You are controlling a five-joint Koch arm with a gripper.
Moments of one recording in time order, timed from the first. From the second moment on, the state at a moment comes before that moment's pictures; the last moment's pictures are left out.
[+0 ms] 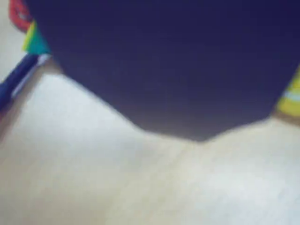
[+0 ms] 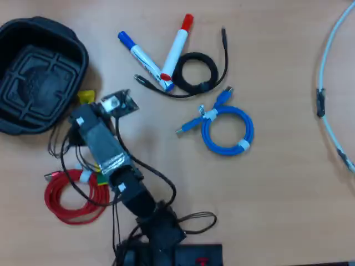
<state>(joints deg) 55.9 66.3 68.5 87.6 -78.0</state>
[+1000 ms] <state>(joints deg) 58.3 55.4 64.0 82.9 -76.6</state>
